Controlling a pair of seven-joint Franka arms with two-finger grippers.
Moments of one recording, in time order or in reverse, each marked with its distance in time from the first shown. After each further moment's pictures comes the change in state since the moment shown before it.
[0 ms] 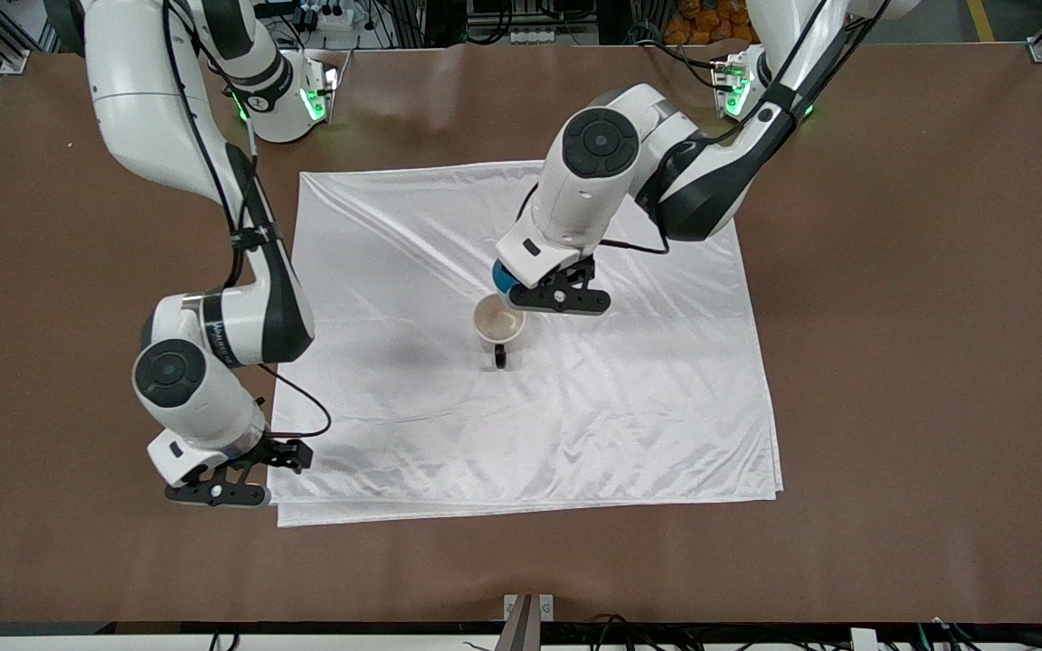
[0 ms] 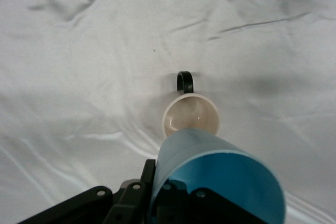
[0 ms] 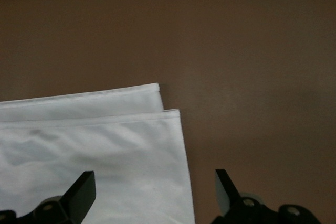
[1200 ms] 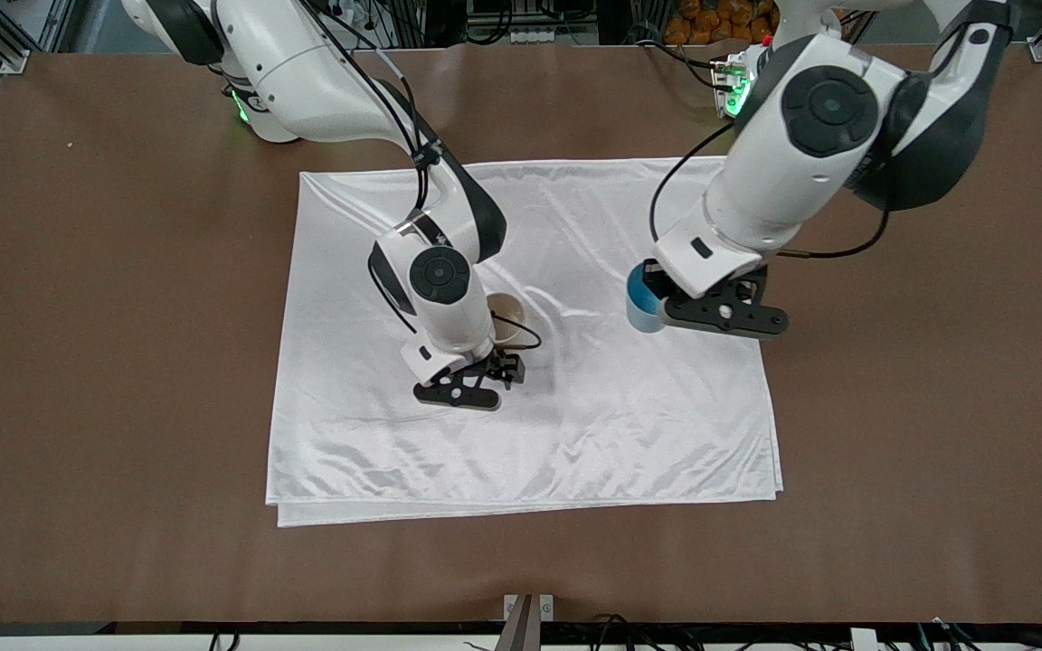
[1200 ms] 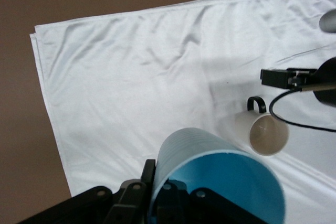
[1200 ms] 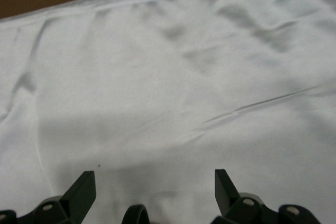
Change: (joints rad) left arm 0.257 -0.194 -0.020 0.003 0.000 -0.197 0.323; right arm 0.324 0.041 0.149 -0.001 -0.001 0.043 0.549
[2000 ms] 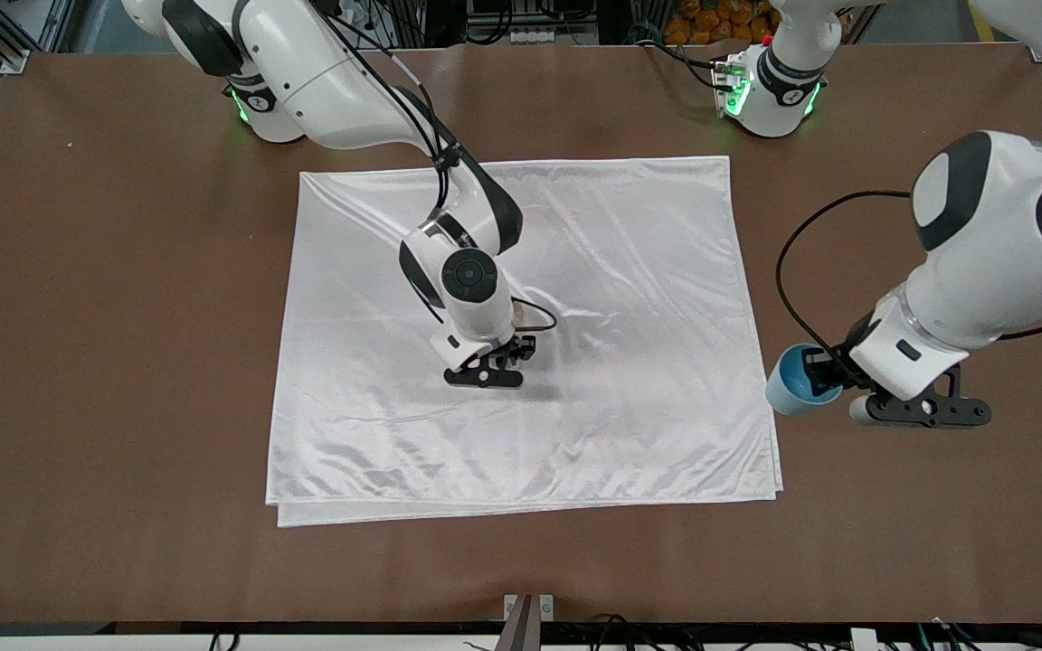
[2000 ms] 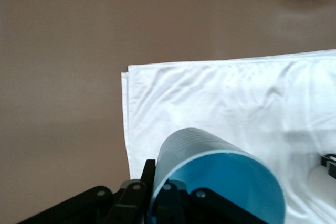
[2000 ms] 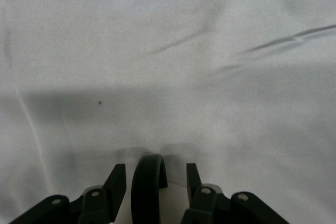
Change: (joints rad) left arm 0.257 0.032 0.050 0.018 -0.001 0.070 0.219; right arm 0.008 0.052 0.099 -0.043 0.001 0.009 -0.004
